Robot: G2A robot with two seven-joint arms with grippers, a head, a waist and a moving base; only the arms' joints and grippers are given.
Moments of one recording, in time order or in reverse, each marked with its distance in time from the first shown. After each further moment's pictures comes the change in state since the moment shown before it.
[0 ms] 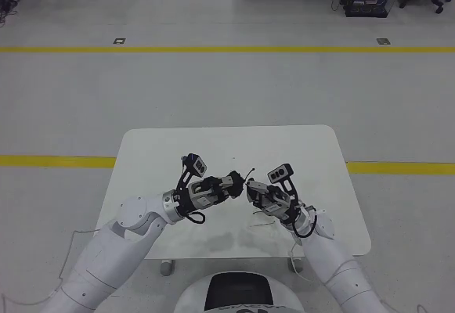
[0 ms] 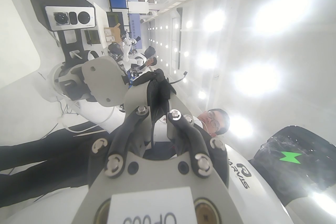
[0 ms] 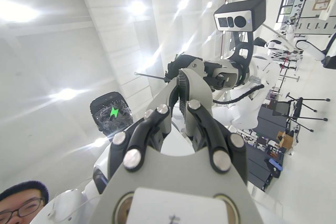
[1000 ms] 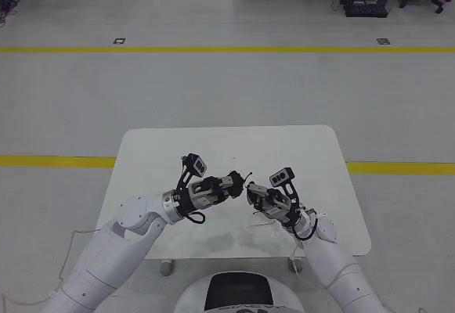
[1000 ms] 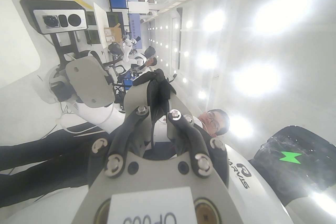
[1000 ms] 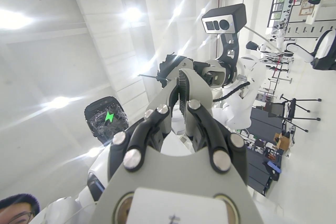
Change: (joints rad) left arm 0.000 0.000 0.000 0.000 0.000 0.000 0.000; right arm -0.024 0.010 0.008 -0.002 -0.039 0.002 -0.031
